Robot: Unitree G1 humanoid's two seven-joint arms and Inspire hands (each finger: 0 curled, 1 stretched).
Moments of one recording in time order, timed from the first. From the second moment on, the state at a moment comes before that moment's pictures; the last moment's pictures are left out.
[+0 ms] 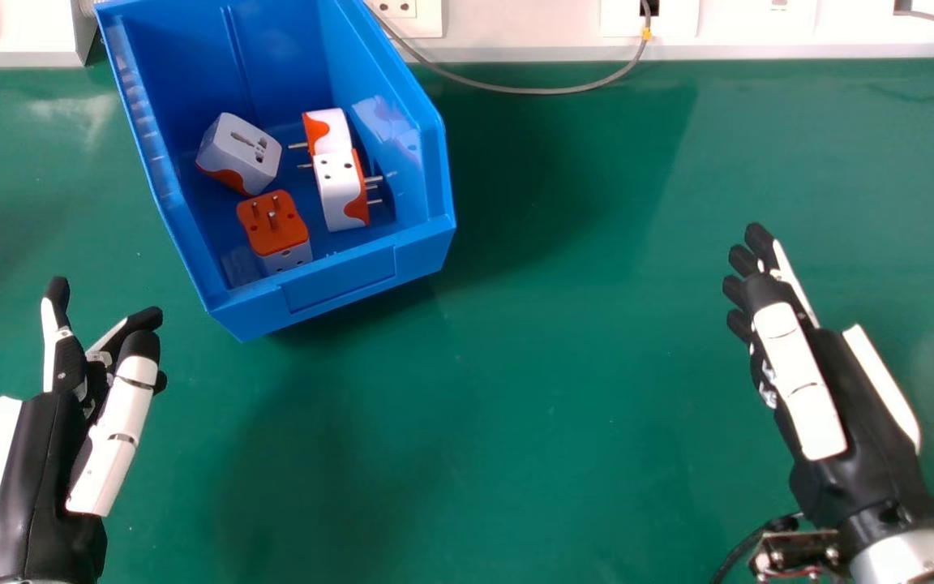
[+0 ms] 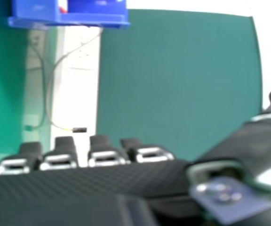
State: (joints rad) left arm 0.40 0.17 0.28 -0.12 -0.07 -0.24 -0.12; right arm 0.33 -0.16 -0.04 -0.29 0.07 -0.01 0.22
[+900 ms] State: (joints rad) left arm 0.40 0.18 0.28 -0.07 -0.04 -0.31 -0.13; right arm 0.32 -0.16 -0.05 -0.28 0.08 -0.01 0.20
